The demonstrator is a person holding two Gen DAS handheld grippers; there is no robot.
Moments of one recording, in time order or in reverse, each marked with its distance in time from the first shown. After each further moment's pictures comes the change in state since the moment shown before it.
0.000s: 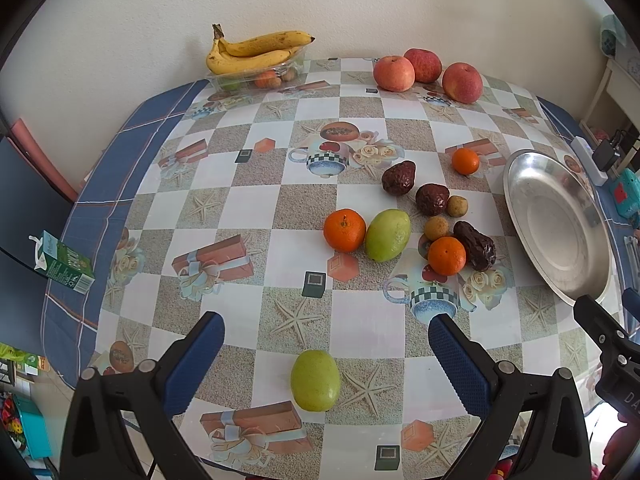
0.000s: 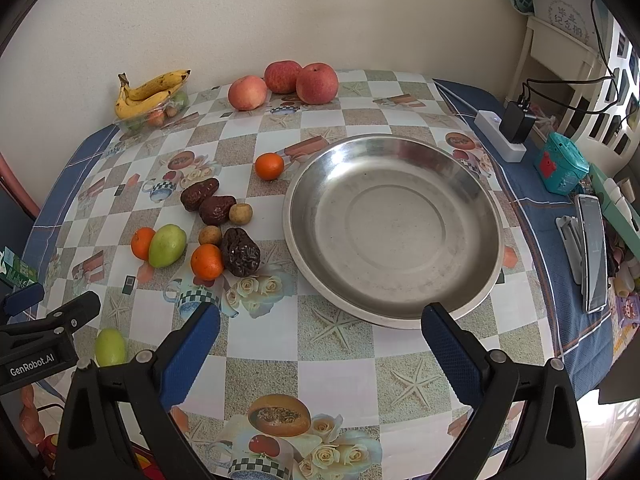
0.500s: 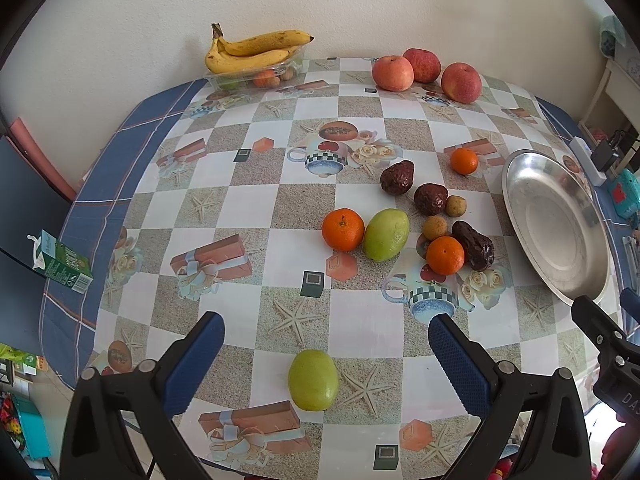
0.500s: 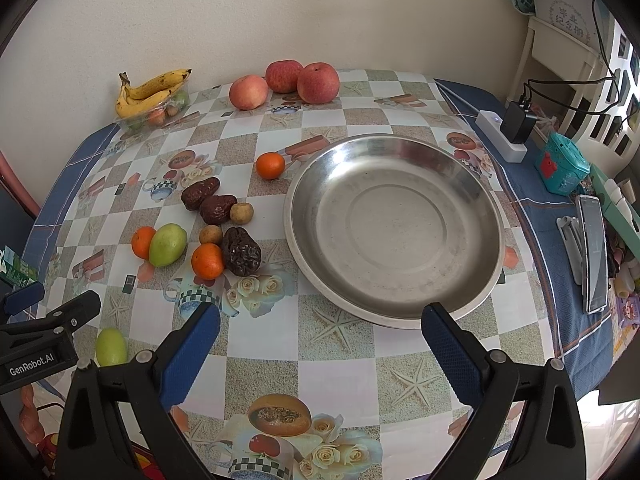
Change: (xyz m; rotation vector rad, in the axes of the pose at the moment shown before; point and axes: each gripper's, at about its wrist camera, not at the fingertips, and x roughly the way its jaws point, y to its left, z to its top) left arm 0.000 0.001 0.000 -0.004 0.005 -0.009; right arm 0.000 0.001 0.000 -0.001 0.001 0.000
